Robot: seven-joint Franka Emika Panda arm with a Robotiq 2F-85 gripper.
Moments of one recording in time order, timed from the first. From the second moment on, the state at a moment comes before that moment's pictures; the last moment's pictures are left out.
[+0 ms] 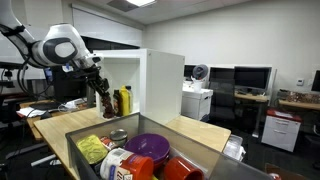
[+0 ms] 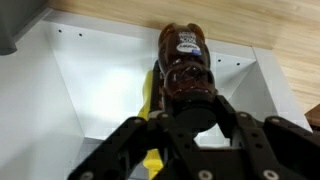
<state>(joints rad) -0.04 -0.22 0.13 -2.68 -0.17 2.98 0.08</state>
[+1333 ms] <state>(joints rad) -0.10 -0.09 0.16 -2.56 -0.24 2.98 0.12</state>
